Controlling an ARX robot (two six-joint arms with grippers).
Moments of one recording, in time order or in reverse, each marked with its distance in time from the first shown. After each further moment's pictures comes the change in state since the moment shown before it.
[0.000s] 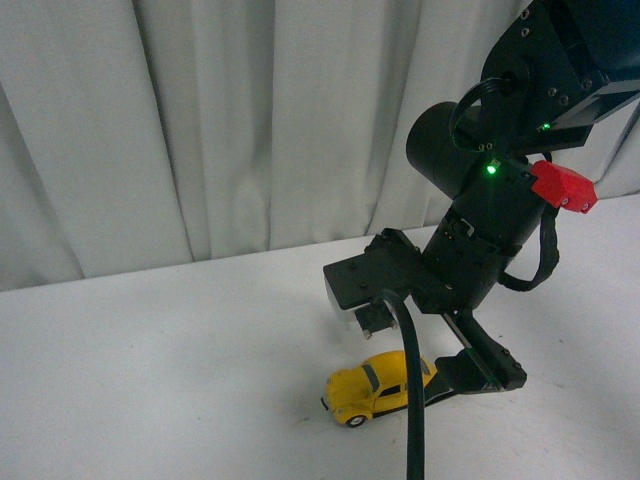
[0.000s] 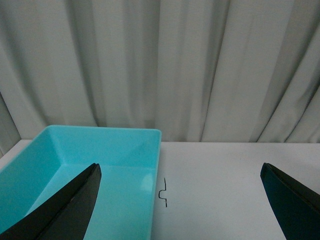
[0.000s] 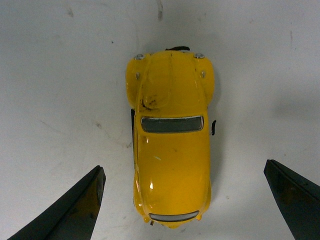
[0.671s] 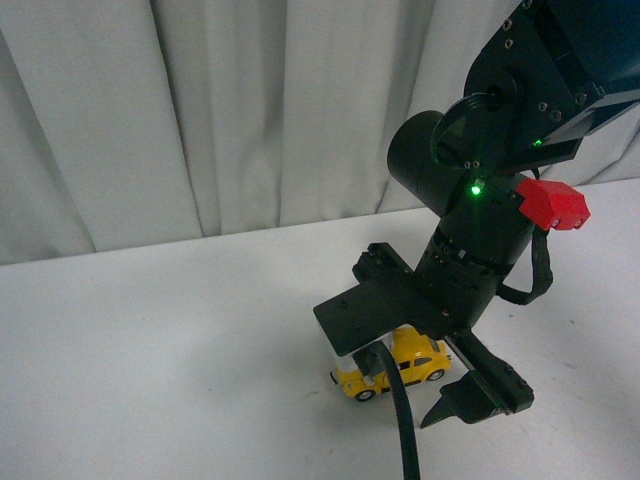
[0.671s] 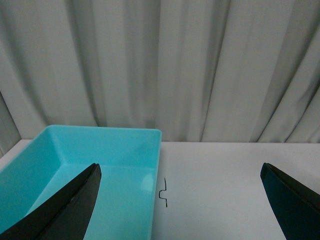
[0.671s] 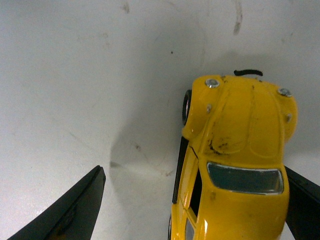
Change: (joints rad) left arm 0.000 0.000 0.000 0.000 0.000 0.000; right arm 0.077 0.017 -0.064 0.042 0.082 -0.063
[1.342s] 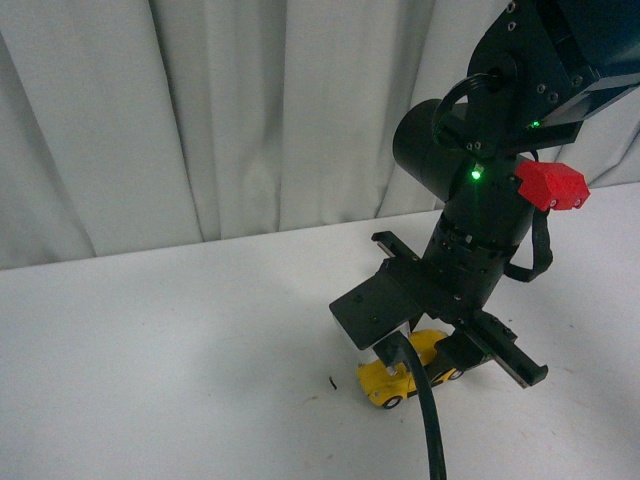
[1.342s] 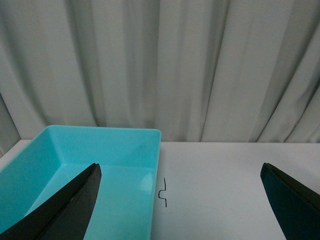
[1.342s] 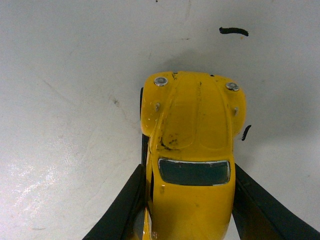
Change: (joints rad) left arm 0.000 0.000 0.000 0.000 0.000 0.000; right arm -0.021 0.011 0.062 -0.048 0.072 -0.109
